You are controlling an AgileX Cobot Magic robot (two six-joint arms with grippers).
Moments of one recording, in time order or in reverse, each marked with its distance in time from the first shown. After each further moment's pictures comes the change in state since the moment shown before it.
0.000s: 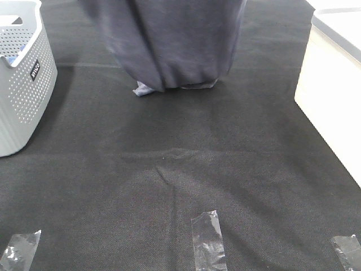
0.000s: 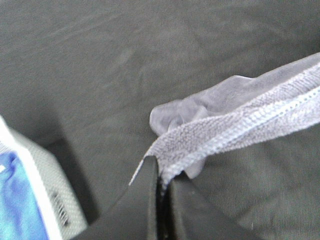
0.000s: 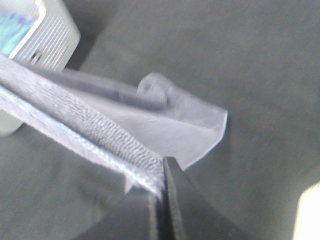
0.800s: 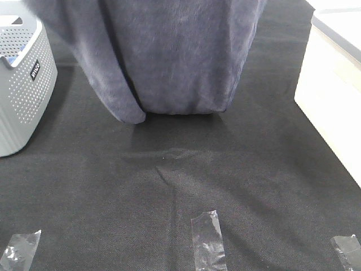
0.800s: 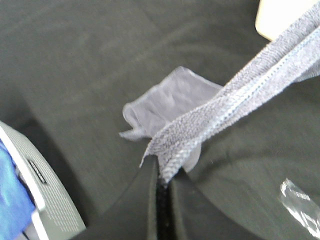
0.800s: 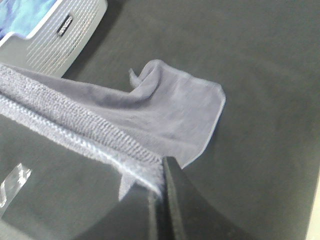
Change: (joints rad) left arm -0.010 -0.358 0.432 -0.135 -0.043 0.133; right arm 0.011 -0.255 0.308 0.036 -0.007 -0.011
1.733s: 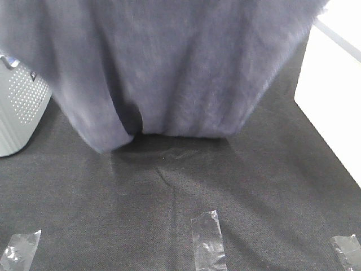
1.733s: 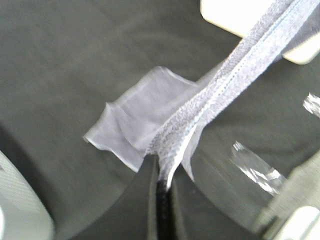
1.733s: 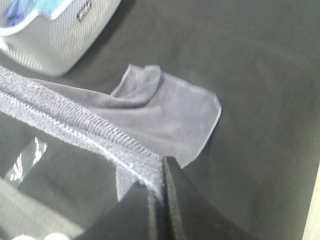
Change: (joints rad) left arm -0.002 -0.269 0.296 -0.142 -0.028 0.085; right arm 0.004 -0.271 0.242 0.002 0.001 -0.005
